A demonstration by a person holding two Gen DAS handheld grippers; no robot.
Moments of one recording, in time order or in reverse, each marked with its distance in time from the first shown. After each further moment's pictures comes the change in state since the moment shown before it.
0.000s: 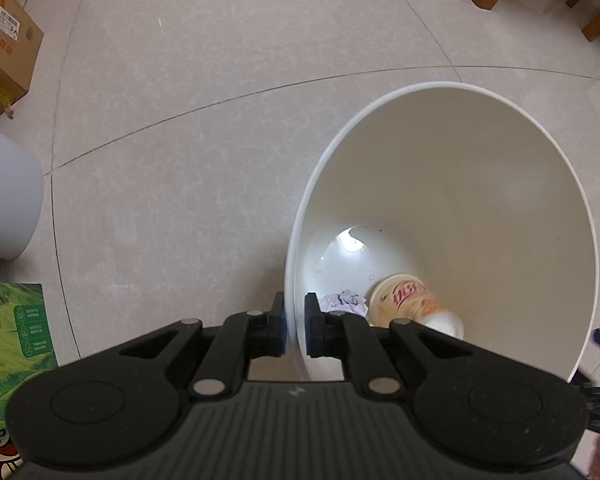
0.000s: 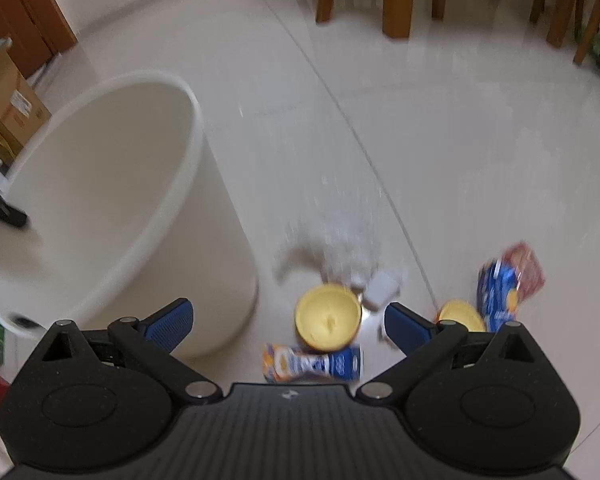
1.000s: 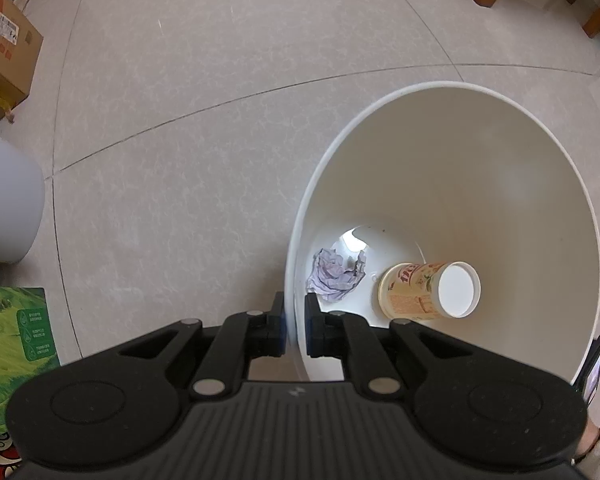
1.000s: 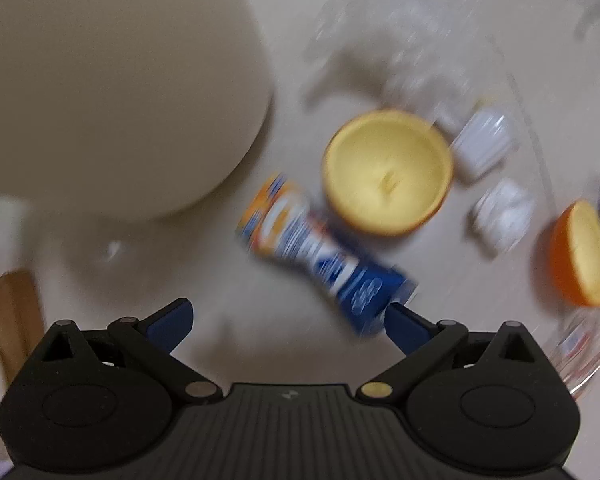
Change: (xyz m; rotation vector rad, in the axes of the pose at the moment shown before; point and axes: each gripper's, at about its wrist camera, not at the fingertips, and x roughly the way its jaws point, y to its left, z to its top) left arm 0.000 -0.005 0.000 0.005 0.000 0.009; right arm 0.141 -0.001 -0.063 -0.147 0.366 0.138
